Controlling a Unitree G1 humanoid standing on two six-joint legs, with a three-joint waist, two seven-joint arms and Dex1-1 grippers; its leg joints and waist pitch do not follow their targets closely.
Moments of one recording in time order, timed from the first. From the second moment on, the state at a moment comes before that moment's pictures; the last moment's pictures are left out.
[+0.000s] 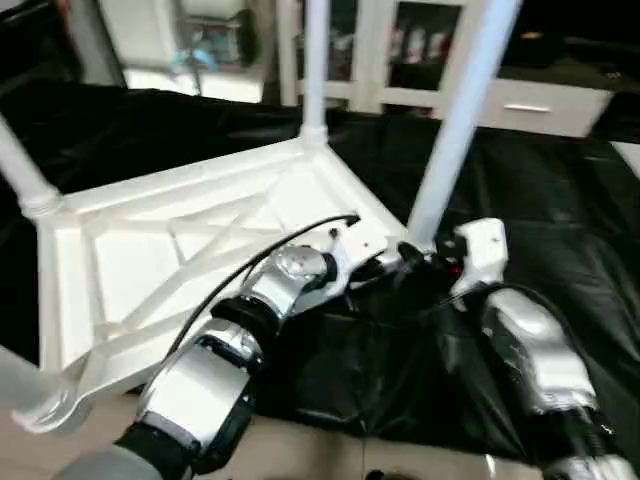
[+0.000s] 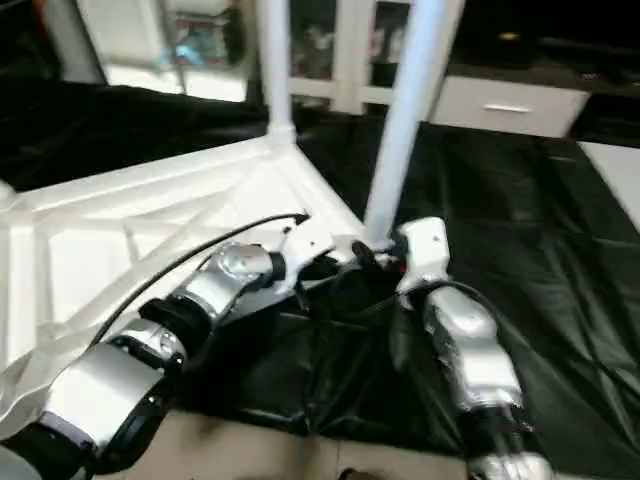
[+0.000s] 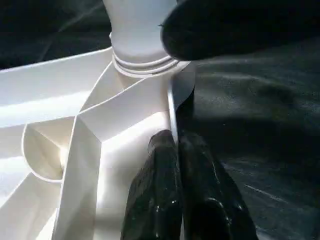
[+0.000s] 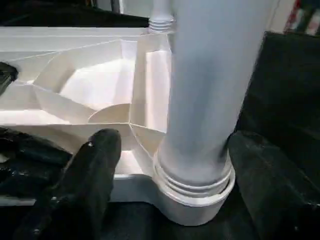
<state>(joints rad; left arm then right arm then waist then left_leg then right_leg) -0.94 -0.02 -0.29 1.19 0.19 -0.14 -0.69 -0.26 -0.28 -0.04 0.21 0.19 0.19 0.45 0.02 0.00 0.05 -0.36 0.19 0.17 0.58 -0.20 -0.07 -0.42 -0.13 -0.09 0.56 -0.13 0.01</state>
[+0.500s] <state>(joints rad) -0.92 -0.04 -0.19 1.16 0.09 -0.30 -0.74 -0.05 -0.36 -0.05 -0.06 0.30 0.30 0.59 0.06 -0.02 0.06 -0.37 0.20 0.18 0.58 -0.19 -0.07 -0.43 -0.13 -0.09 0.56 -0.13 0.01</state>
